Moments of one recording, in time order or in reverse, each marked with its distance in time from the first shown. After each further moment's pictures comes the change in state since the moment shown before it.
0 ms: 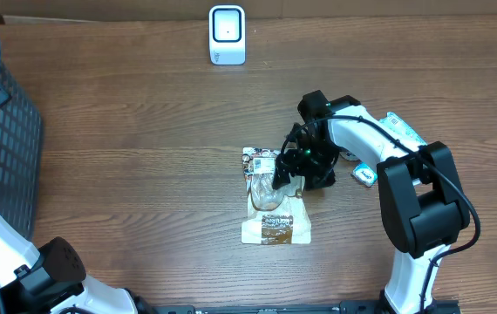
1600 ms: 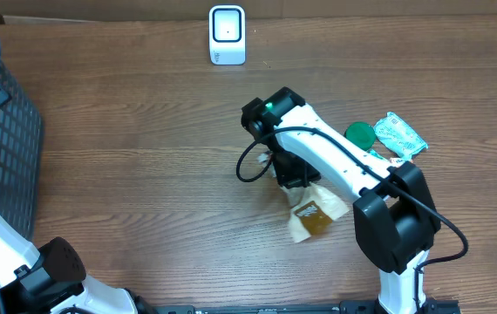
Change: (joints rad) left arm 0.000 0.000 0.000 0.000 0.000 0.000; right arm 0.292 0.010 0.331 -0.554 0.734 0.314
